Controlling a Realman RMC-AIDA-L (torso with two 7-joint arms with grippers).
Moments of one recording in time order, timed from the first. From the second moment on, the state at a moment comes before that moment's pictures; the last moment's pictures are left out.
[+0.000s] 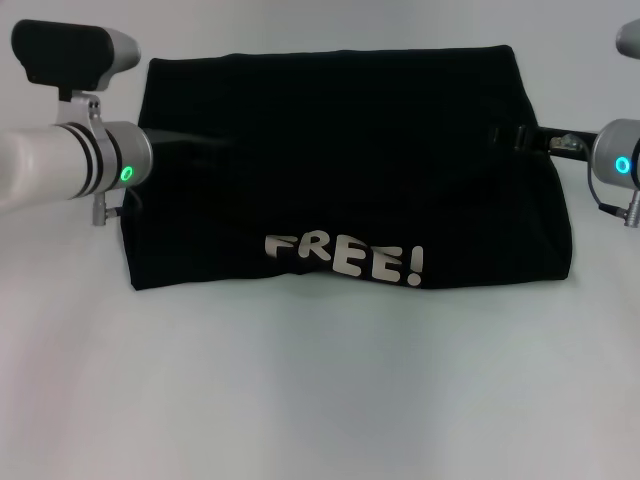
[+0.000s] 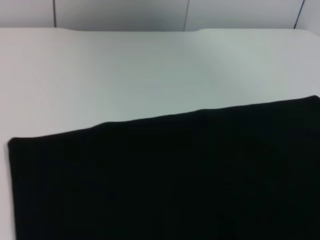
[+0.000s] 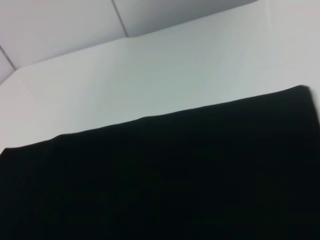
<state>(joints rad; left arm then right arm) -0.96 -2.09 0.48 0.37 2.35 0.56 -1.81 0.94 2.05 -0.37 -0.34 -2.33 -0.59 1.94</state>
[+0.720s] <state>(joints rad) -0.79 -2.09 0.75 0.76 2.39 0.93 -2.16 0.81 2.01 -0.38 -0.45 -2.20 -0.84 1.94</state>
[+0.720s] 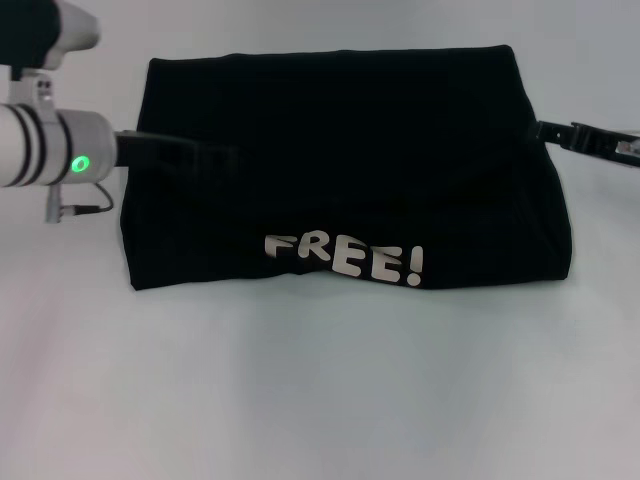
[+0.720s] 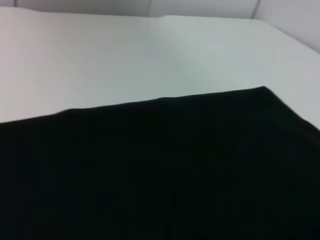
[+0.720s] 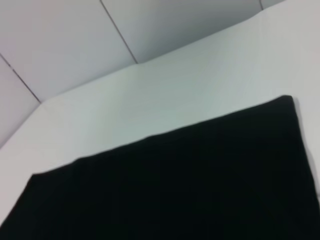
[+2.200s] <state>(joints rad) -0.59 -2.10 0.64 0.77 2.40 1.08 -2.30 0.66 1.92 -0.41 -0.52 -2.20 -1.18 1.95</state>
